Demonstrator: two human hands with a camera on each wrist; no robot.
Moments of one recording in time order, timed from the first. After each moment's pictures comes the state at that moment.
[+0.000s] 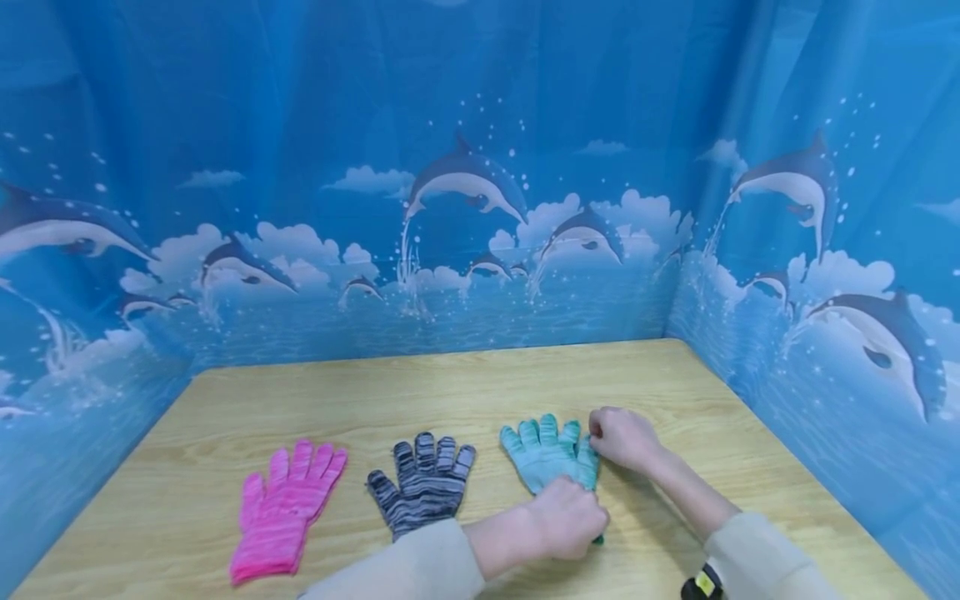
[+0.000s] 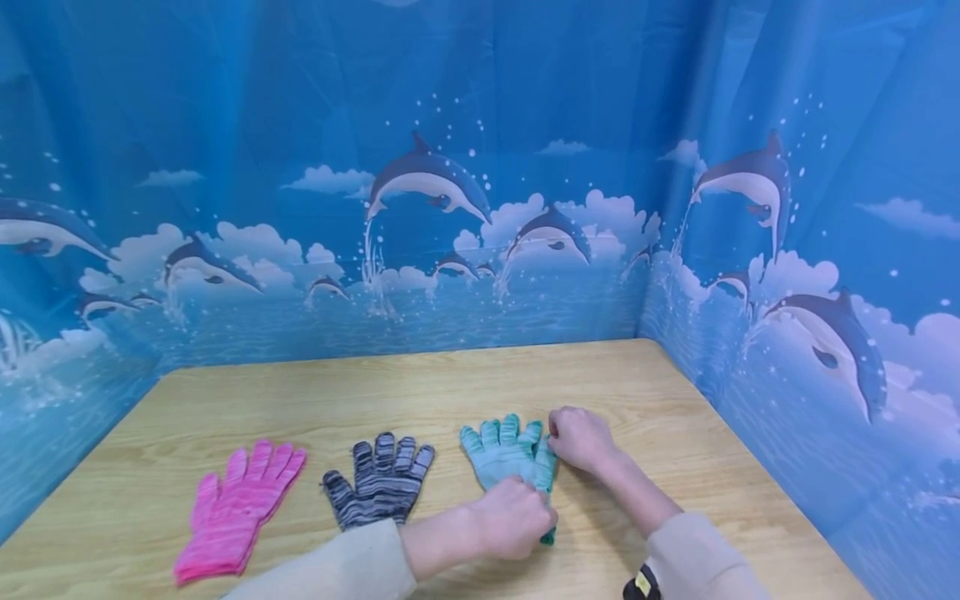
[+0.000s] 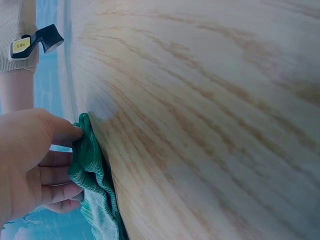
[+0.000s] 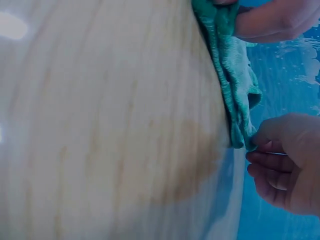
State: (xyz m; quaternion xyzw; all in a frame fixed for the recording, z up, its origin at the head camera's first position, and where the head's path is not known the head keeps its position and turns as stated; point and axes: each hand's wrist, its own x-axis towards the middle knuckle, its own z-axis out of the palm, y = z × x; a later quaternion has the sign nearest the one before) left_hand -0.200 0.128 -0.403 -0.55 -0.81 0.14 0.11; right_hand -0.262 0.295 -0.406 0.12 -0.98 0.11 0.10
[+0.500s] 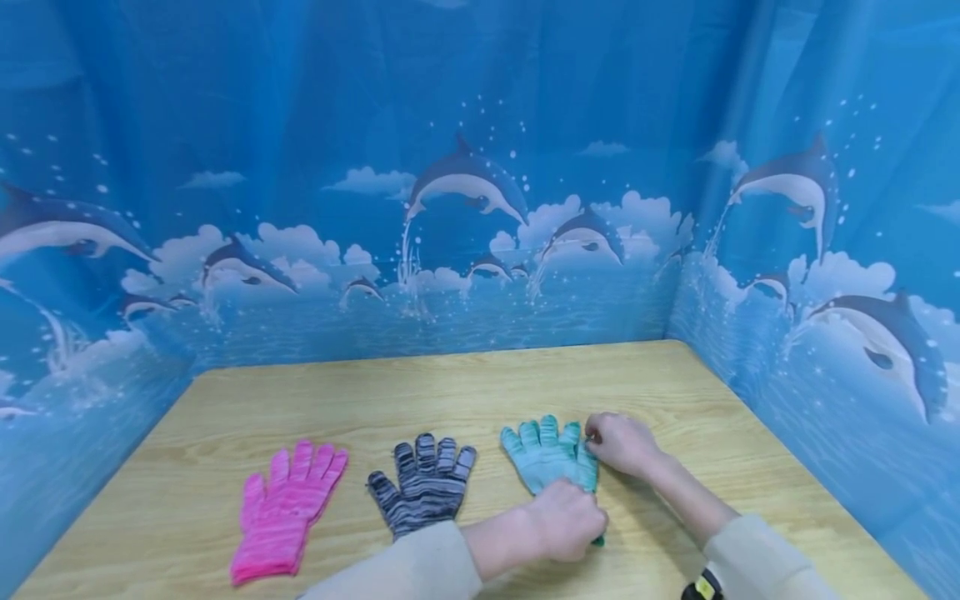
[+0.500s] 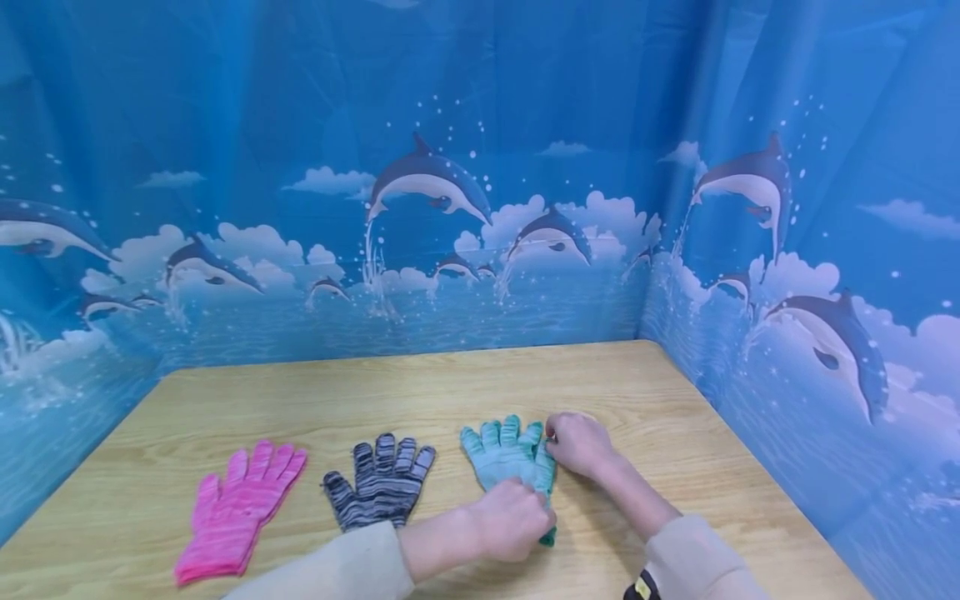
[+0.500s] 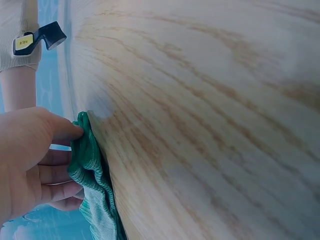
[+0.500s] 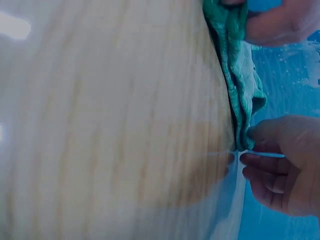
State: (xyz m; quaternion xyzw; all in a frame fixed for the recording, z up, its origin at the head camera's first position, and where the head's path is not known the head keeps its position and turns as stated) left_hand -0.200 0.124 -0.403 -0.56 -0.81 0.14 0.11; right_hand -0.262 0.293 -0.412 0.12 -0.98 0.11 0.09
